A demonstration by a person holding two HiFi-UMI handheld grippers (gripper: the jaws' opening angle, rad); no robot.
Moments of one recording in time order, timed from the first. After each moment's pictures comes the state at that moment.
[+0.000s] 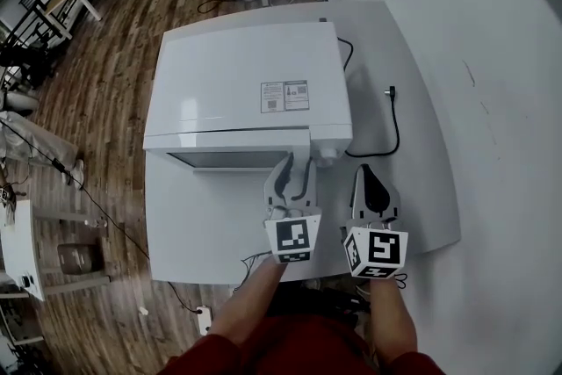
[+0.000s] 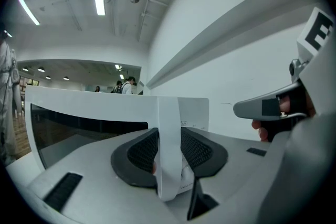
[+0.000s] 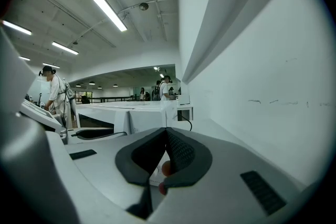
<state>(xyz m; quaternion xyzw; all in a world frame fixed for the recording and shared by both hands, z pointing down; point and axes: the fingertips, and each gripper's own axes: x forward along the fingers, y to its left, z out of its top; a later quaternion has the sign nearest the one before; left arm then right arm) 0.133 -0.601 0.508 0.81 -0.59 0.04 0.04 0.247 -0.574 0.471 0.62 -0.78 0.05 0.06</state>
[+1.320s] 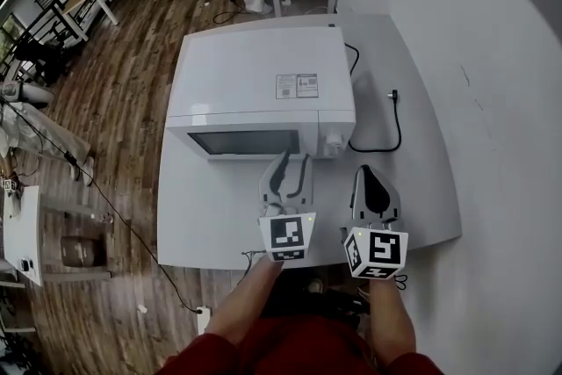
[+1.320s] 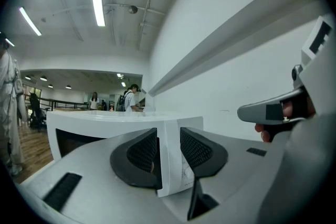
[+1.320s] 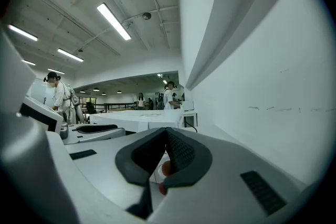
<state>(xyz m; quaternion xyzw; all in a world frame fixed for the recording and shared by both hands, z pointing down) 0.108 -0.553 0.463 0.80 -0.60 0.03 0.00 0.232 -0.524 0.440 0.61 -0.79 0.04 0.03</state>
